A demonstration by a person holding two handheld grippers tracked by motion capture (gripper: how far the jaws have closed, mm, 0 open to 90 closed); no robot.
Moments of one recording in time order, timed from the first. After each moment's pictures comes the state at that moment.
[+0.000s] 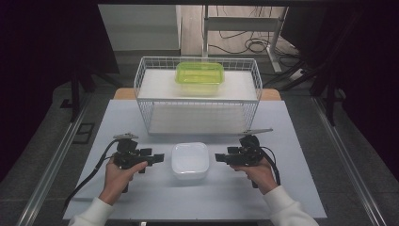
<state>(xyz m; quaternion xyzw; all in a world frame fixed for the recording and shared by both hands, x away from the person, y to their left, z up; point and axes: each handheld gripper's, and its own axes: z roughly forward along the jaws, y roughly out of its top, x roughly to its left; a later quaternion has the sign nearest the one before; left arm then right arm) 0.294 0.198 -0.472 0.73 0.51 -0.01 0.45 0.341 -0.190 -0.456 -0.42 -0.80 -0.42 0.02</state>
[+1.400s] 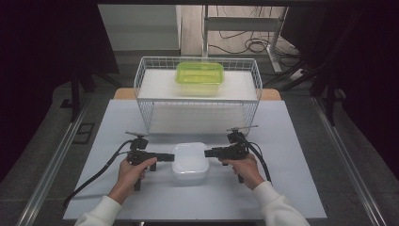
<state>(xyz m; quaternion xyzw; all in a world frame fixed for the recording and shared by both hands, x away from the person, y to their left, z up) 0.324 0.178 -0.506 0.69 0.54 -0.15 0.46 0.369 -0.160 -0.481 -0.45 -0.78 -0.42 0.11</state>
